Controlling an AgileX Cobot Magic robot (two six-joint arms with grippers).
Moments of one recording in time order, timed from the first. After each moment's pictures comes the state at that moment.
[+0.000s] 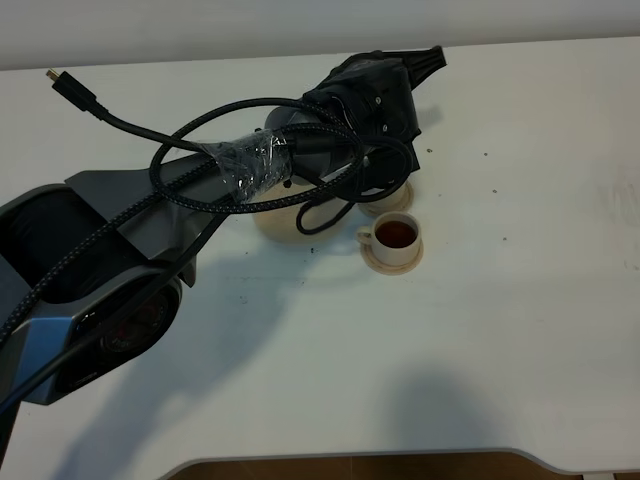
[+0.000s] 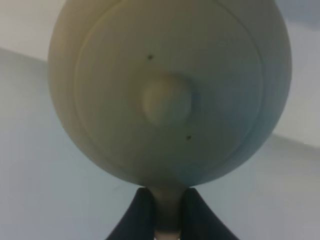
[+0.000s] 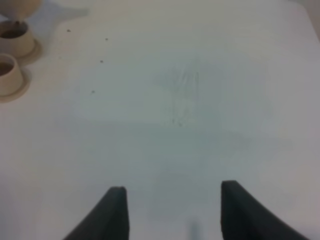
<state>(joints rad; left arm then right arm) -0.77 2.36 -1.94 1.00 0.66 1.43 -0.03 -0.01 -0.49 0.09 1.07 -0.23</state>
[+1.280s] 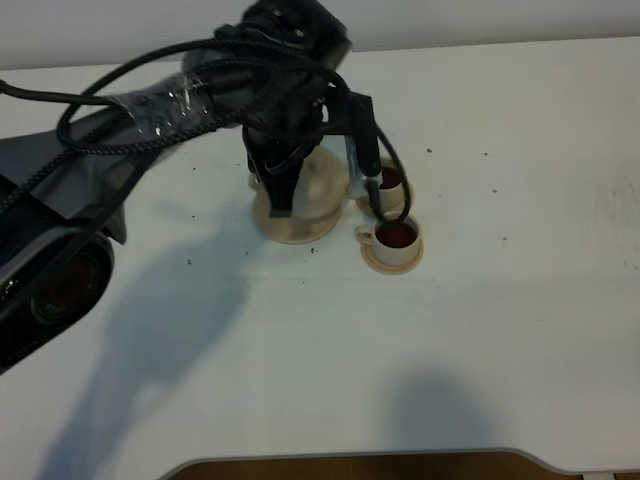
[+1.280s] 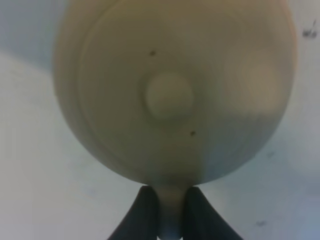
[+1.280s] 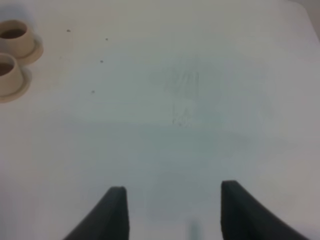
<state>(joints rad) -0.62 2.27 -1.94 0.34 1.19 0.69 -0.03 -0.01 -0.49 0.09 1.07 -0.23</state>
